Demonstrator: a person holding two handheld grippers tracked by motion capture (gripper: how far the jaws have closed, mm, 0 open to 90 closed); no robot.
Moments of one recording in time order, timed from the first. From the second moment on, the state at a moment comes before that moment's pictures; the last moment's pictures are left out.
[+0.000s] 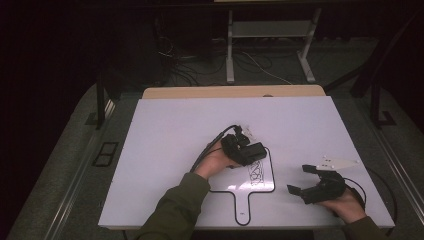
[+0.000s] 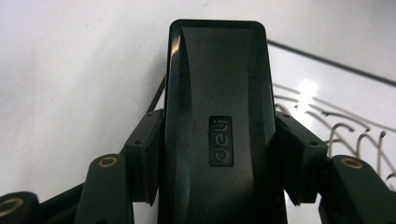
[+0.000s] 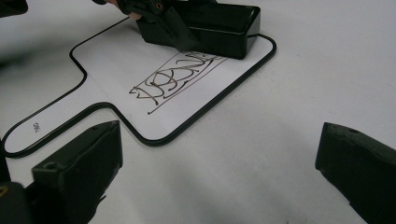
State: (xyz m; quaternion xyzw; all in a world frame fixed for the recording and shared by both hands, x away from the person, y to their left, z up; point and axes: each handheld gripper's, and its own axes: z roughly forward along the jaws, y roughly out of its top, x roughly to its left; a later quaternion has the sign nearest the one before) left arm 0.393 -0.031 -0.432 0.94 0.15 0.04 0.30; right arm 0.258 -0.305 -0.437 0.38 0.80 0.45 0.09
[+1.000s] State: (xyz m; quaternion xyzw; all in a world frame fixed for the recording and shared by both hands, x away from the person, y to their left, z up) left arm 0.385 -0.023 -0.432 0.94 0.14 0.04 0.30; right arm 0.259 -0.305 -0.438 0.38 0.80 0.45 0.09
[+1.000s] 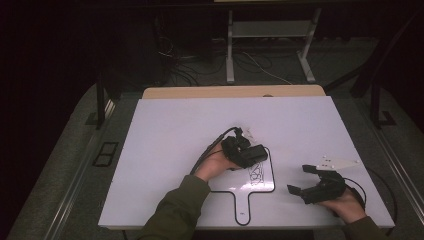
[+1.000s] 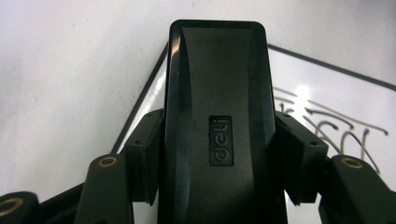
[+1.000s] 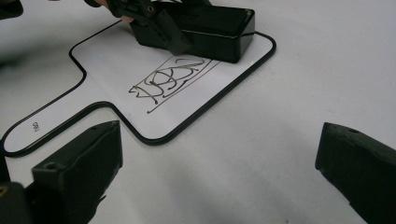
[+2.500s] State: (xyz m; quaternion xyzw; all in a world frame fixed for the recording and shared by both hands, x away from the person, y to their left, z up) left arm 0.330 -0.045 -0.433 0.94 0.10 0.01 0.31; right arm 0.258 -0.302 -0.439 0.38 0.81 0.45 0.09
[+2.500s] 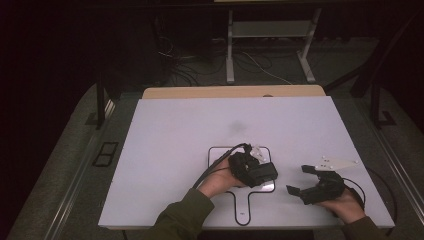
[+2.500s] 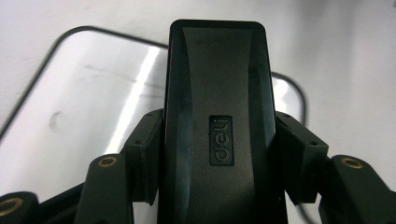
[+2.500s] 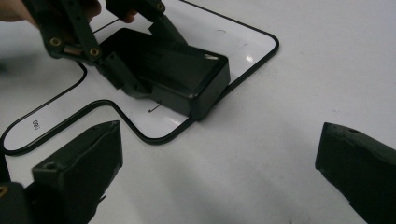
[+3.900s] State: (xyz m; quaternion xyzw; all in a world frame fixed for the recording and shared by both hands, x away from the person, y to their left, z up) left arm 0.324 -0.046 -0.432 0.94 0.10 0.02 0.32; right arm 0.258 -0.303 -0.438 0.38 0.81 0.44 0.10
